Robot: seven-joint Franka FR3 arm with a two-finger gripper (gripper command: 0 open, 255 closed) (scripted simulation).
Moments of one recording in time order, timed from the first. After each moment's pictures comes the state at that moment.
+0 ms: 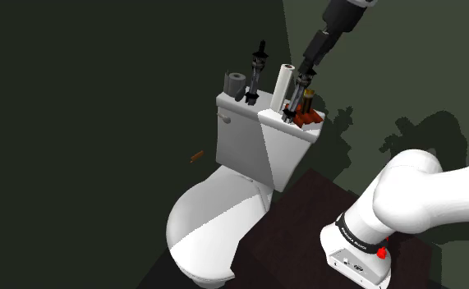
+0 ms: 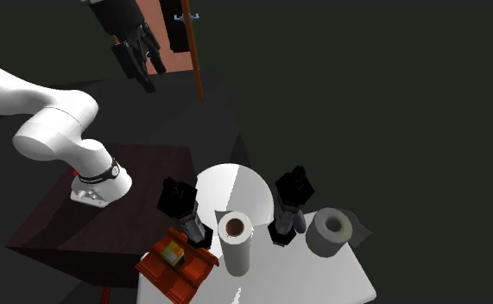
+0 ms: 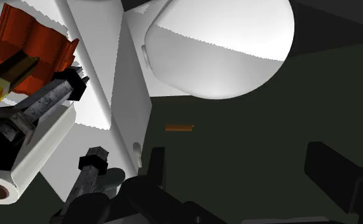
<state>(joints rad) -0.01 -0.83 -0.04 -2.31 -0.02 1.71 -0.15</state>
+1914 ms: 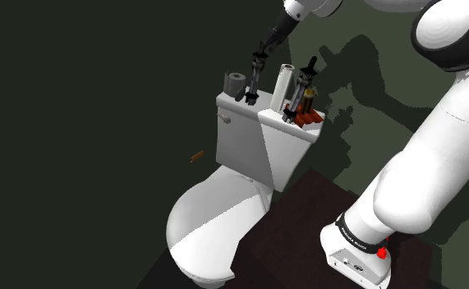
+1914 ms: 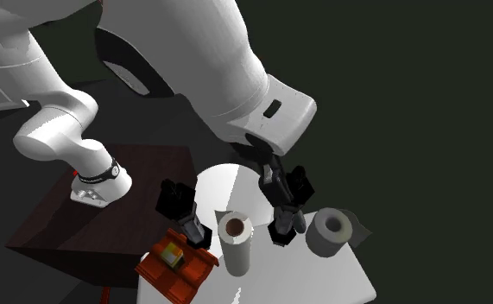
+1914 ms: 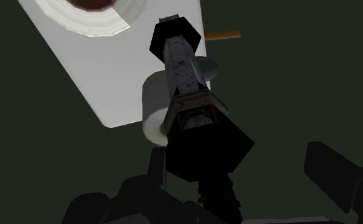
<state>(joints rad) 0.01 0.07 -0.46 -1.75 0.39 2.11 -0.69</state>
